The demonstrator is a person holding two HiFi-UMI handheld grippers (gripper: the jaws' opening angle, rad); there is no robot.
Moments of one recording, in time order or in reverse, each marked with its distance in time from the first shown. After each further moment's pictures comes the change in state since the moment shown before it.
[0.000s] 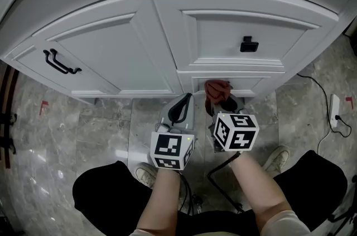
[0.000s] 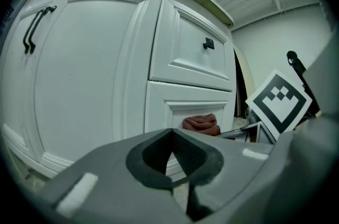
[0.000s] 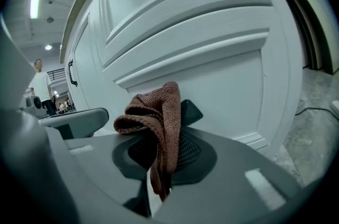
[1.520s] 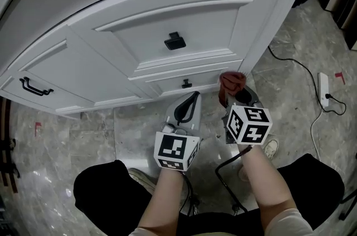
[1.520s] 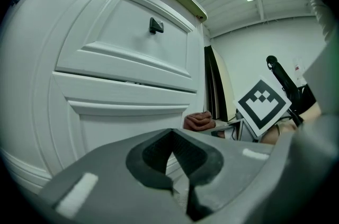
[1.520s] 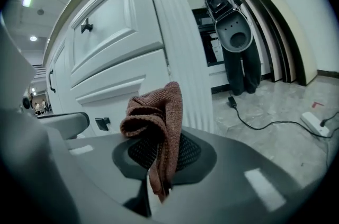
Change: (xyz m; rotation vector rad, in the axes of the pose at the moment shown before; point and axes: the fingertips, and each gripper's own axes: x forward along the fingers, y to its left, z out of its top) left arm 0.050 -0.129 0.012 0.035 -0.046 -0.218; right arm -0.077 -0.144 0.035 0.007 -0.109 -0.205
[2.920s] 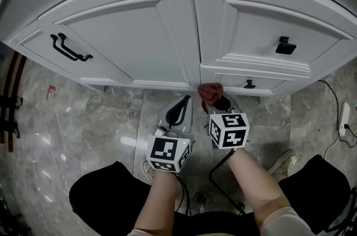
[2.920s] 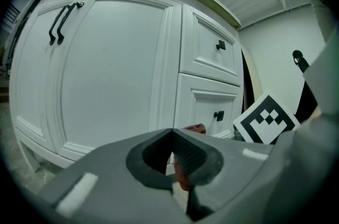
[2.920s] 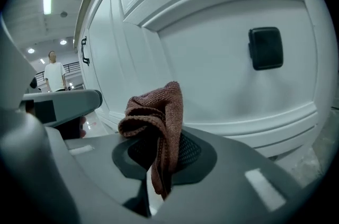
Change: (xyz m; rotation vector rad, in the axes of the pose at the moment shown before) left arm -0.120 0.156 -0.043 -0.056 0.043 0.288; right arm 0.082 0.220 -0.106 -0.095 0.155 0.346
